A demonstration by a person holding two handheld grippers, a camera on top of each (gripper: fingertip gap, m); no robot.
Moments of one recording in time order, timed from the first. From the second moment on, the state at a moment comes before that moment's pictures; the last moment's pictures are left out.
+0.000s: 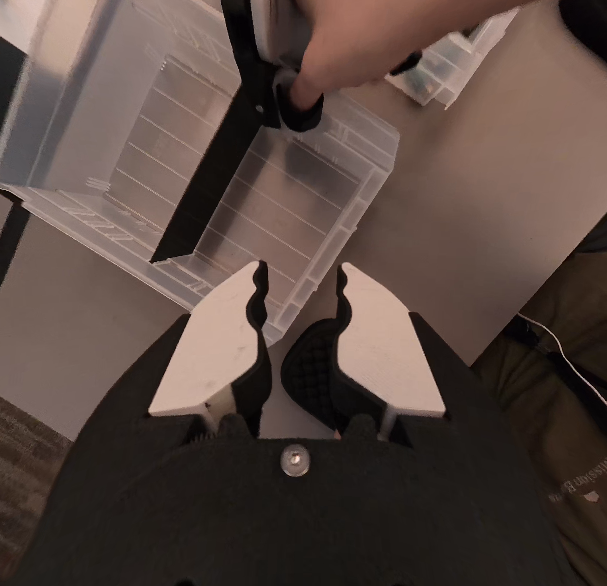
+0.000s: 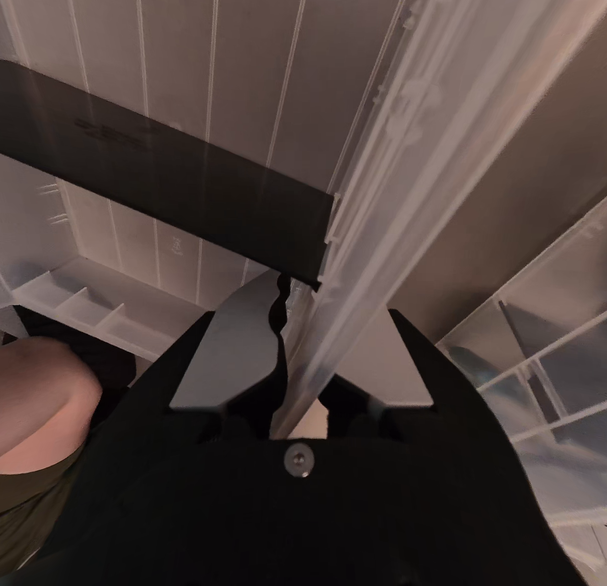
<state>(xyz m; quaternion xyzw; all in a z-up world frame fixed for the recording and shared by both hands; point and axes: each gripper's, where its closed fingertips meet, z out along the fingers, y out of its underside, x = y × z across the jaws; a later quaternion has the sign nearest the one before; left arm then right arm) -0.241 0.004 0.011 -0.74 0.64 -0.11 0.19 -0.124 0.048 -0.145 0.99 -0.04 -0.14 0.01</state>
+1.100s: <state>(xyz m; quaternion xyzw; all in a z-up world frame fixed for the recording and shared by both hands) -0.026 -0.024 -0.032 -0.69 0.54 -0.39 0.27 0.243 -0.076 0.080 0.83 -0.30 -0.16 -0.44</state>
